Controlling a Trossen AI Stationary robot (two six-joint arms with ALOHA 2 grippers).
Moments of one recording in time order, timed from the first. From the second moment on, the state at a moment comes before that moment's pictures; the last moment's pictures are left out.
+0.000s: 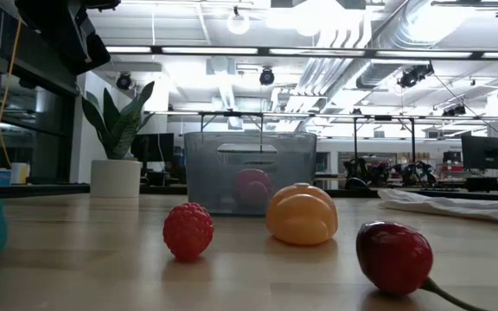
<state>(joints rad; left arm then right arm) -0.01 0.91 0.80 -0.79 0.15 -0.32 0.53 2.09 2.16 -1.40 0.23 1.07</state>
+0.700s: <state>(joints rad) -0.01 0.91 0.80 -0.79 0.15 -0.32 0.45 1.83 2.30 -1.46 0.29 0.93</state>
